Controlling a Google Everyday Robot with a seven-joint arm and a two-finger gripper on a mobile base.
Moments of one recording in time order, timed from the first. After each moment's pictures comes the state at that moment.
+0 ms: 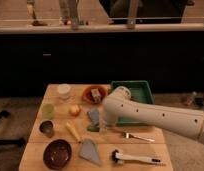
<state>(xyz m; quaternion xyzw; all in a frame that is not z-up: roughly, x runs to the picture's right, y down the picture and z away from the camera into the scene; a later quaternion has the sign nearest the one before) 0.005 0.214 0.756 -0.35 -0.12 0.04 0.93</state>
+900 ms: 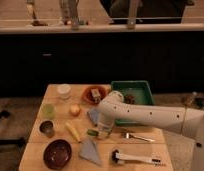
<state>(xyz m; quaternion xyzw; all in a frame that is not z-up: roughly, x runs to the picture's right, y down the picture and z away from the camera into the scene) 0.004 0.245 0.797 -0.38 -0.08 0.05 0.92</state>
